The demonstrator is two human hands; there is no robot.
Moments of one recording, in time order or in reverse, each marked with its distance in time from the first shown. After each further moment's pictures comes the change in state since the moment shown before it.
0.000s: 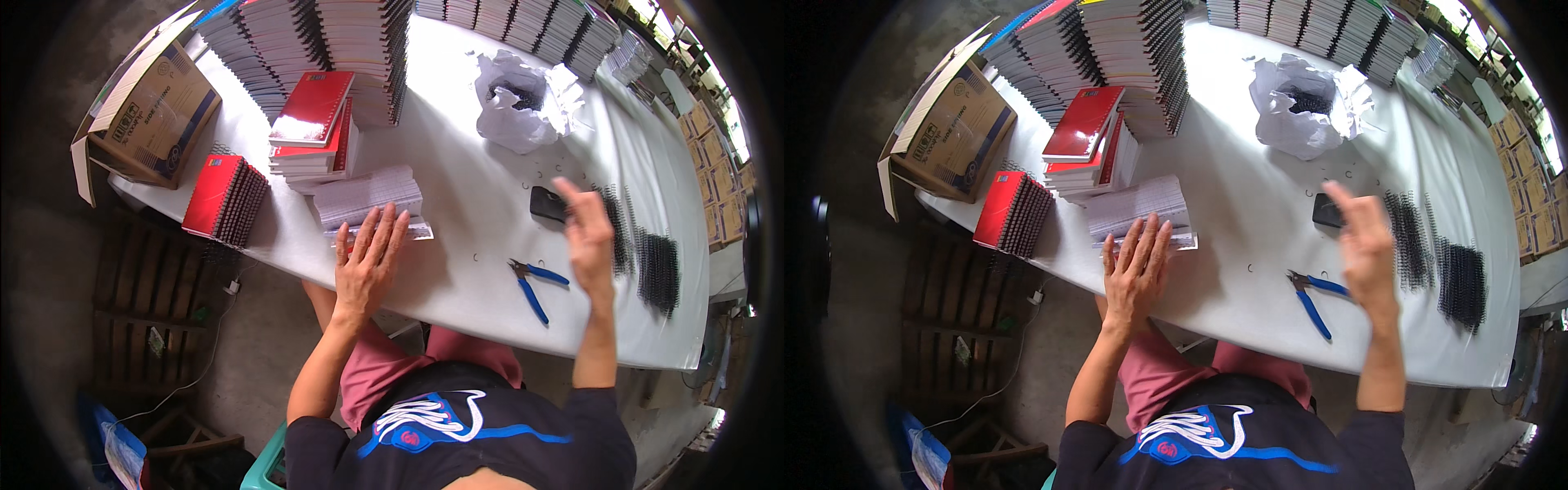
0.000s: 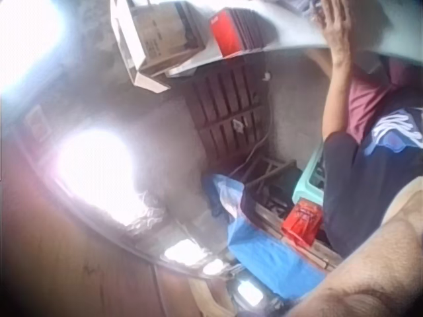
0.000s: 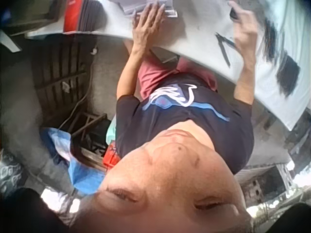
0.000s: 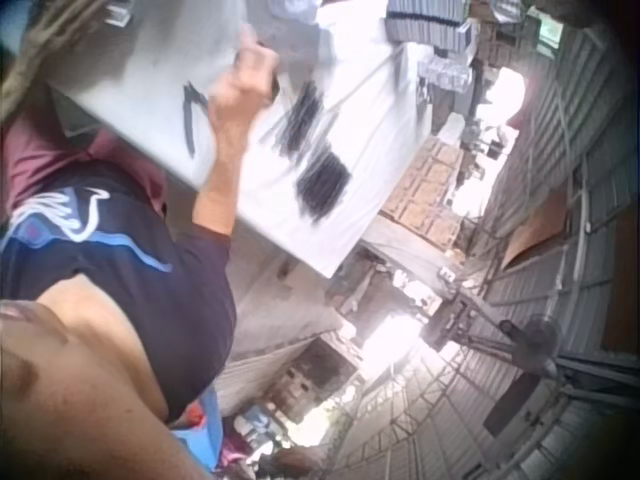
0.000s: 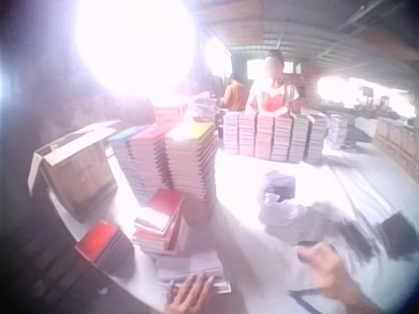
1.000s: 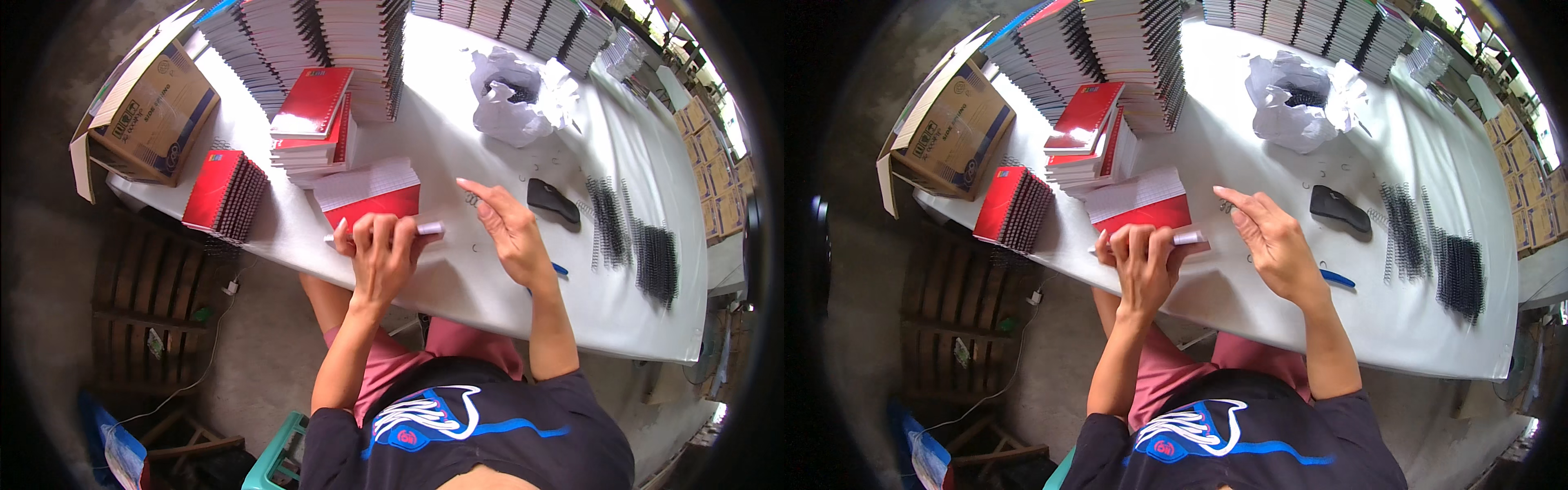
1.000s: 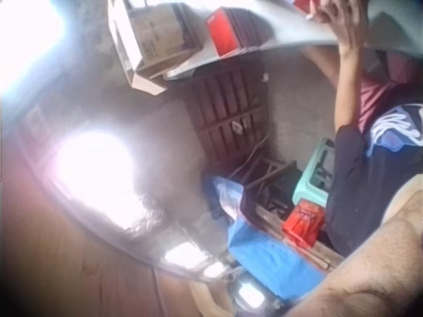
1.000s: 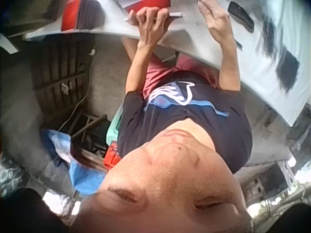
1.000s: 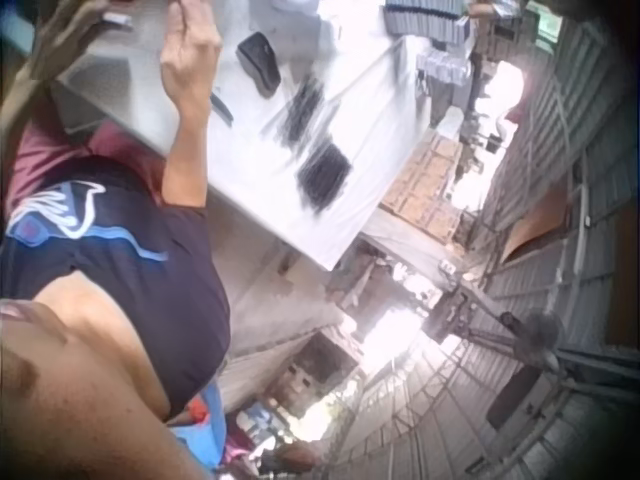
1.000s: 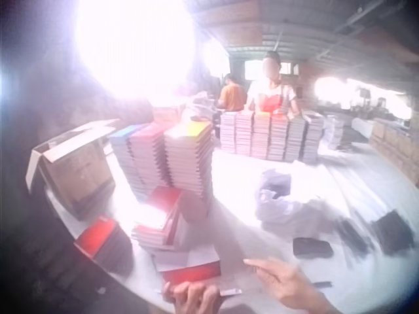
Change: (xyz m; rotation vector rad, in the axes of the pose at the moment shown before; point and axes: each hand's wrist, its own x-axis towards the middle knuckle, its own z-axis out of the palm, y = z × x) left_hand 0.020 0.024 -0.004 -0.096 0.205 -0.131; right_hand 0.010 -0.055 0.057 0.455 -0.230 0.072
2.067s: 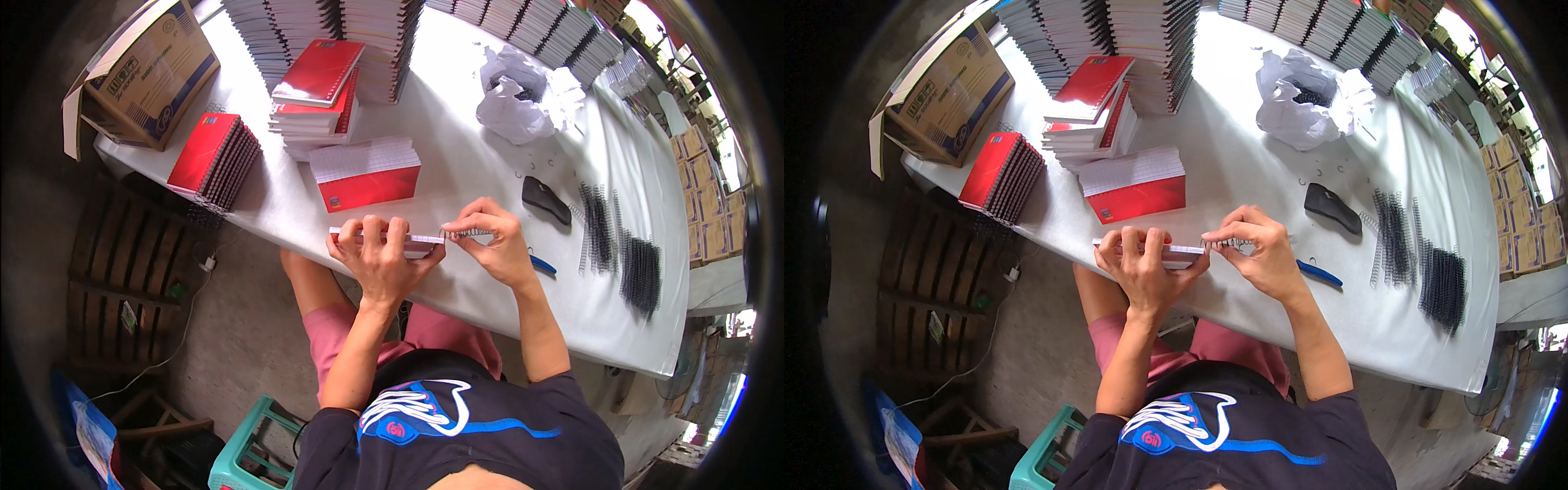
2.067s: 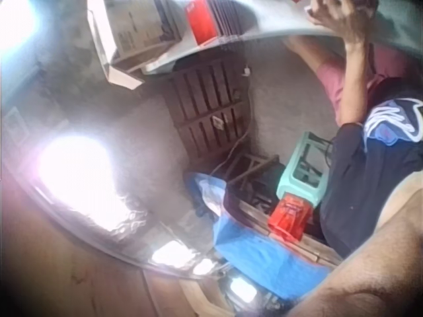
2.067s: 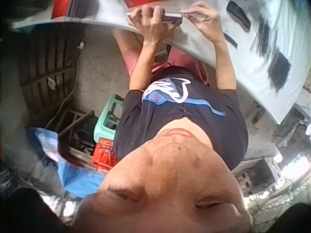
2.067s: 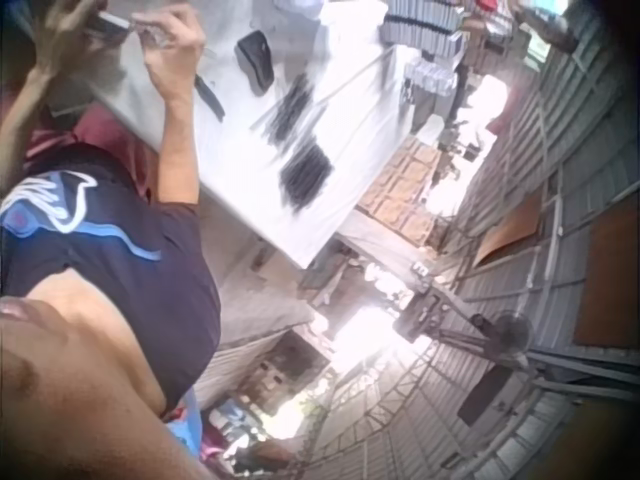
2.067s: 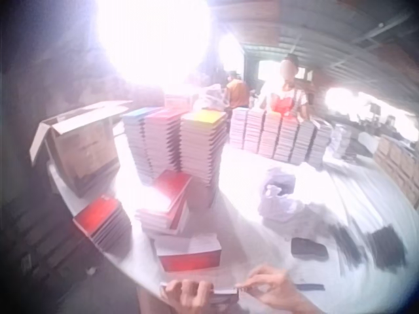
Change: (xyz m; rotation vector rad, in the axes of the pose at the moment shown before) left_hand -0.022 0.034 -0.009 -0.105 0.062 -0.343; right_hand -0.015 0.029 0.022 0.077 -0.059 -0.150
